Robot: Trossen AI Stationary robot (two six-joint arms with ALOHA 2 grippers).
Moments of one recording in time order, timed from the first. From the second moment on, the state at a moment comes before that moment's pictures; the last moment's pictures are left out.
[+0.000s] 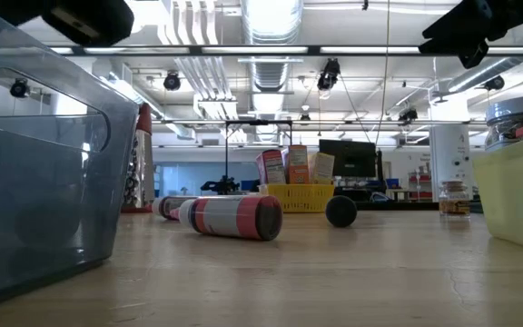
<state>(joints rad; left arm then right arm) -0.65 1.84 1.52 -1.06 0.04 -0.27 0.06 0.42 0.59 -0.48 0.32 0.25</state>
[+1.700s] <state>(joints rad) -0.74 1.95 1.52 -0.89 0.11 -0.28 0.06 0.42 0.59 -0.49 0.32 0.25</state>
